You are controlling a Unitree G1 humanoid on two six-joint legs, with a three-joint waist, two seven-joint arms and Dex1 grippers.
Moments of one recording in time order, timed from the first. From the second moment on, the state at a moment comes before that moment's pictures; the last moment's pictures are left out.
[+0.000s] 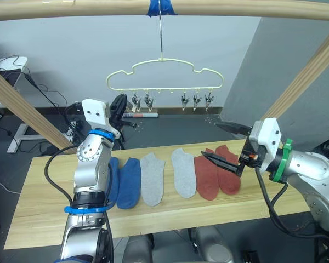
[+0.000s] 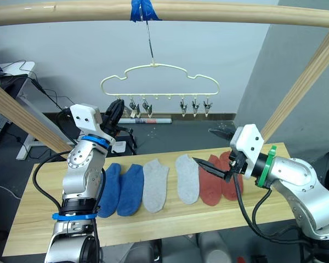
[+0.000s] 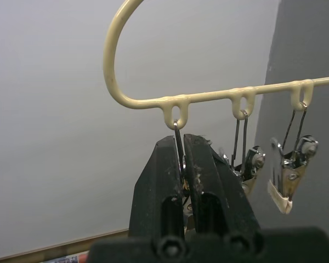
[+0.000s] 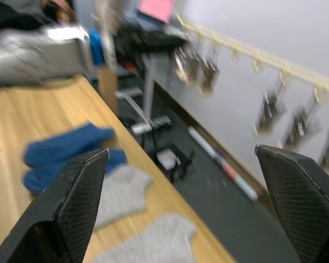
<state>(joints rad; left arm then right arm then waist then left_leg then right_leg) -0.48 0.28 0.20 0.12 -0.30 0.04 -0.35 -0.17 -0.70 -0.02 -0.62 0.48 0.54 0.65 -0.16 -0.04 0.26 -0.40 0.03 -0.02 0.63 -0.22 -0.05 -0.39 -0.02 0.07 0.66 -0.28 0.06</state>
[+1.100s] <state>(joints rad) -0.42 0.41 0.20 -0.12 -0.38 0.32 -0.43 -0.39 -0.26 -0.04 0.46 0.10 0.27 0.26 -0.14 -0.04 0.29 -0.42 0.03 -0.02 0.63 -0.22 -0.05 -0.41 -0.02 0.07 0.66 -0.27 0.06</state>
